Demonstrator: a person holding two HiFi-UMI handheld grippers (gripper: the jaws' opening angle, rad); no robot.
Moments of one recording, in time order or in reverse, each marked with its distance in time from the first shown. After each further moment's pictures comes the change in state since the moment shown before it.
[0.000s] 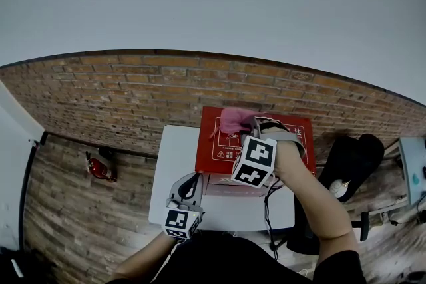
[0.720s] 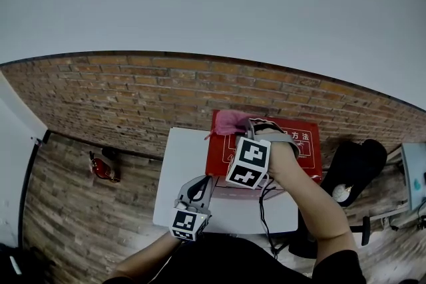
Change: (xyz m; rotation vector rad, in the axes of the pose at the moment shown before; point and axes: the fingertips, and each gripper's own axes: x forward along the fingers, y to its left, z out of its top) left arm 0.000 -0.001 -0.002 0.005 0.016 -0.045; right arm 0.009 0.001 0.043 -0.029 -0.024 0.010
